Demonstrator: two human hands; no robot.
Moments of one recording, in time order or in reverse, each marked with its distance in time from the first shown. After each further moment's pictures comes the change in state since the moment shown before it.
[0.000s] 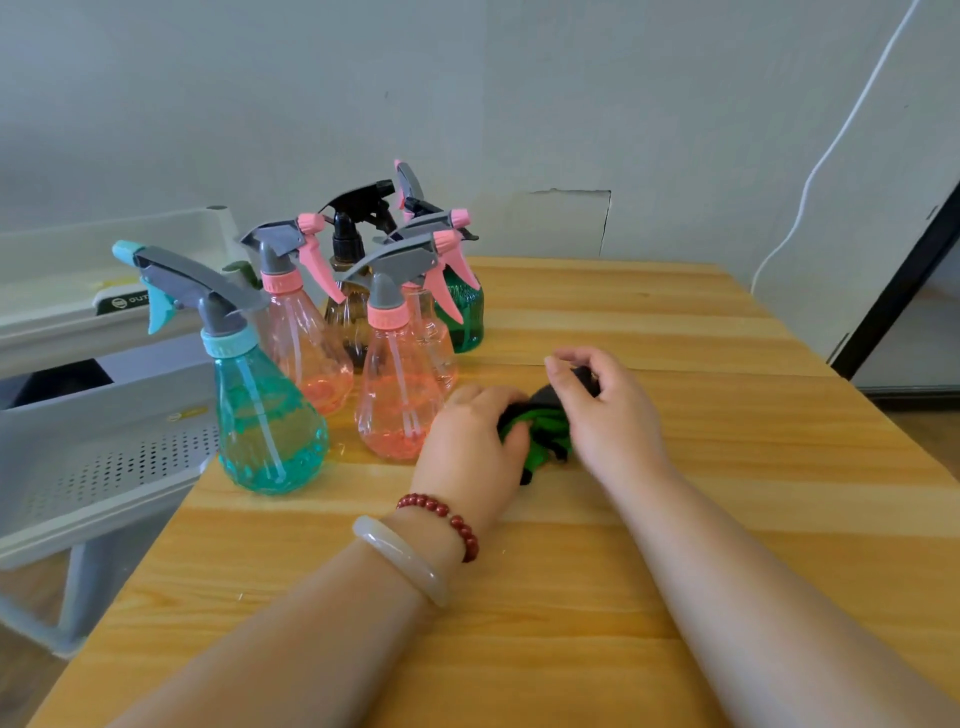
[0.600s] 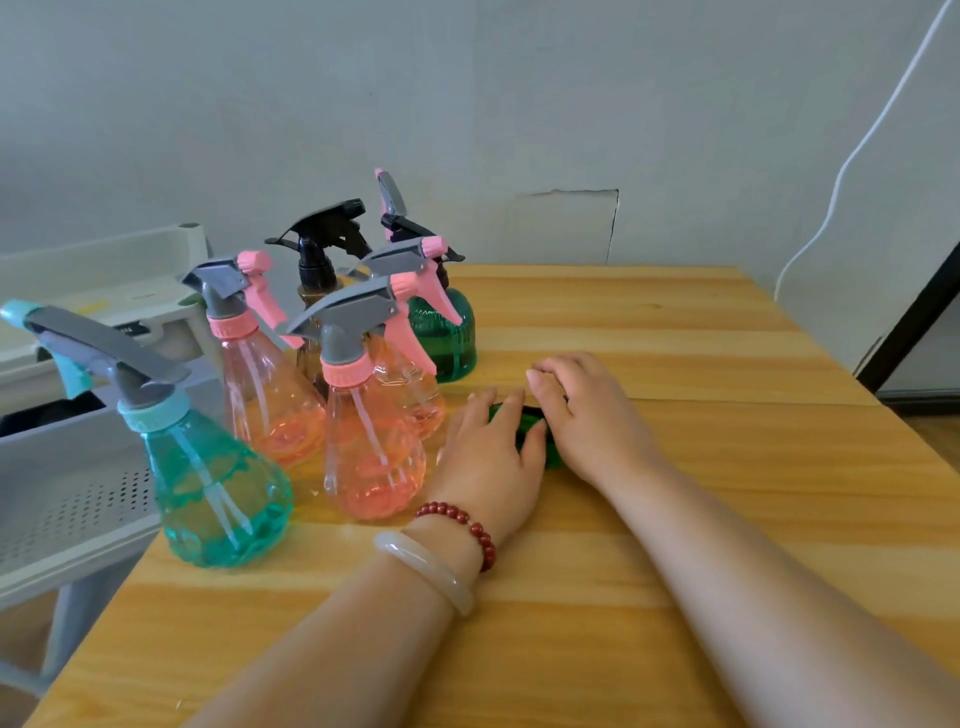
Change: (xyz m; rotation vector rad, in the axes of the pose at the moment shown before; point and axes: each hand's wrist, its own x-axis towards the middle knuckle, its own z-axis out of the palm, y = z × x) left_hand 0.055 -0.004 0.039 0.151 -0.274 -0.221; right_hand 0.073 0.030 0.011 -0.369 -0.223 -0.158
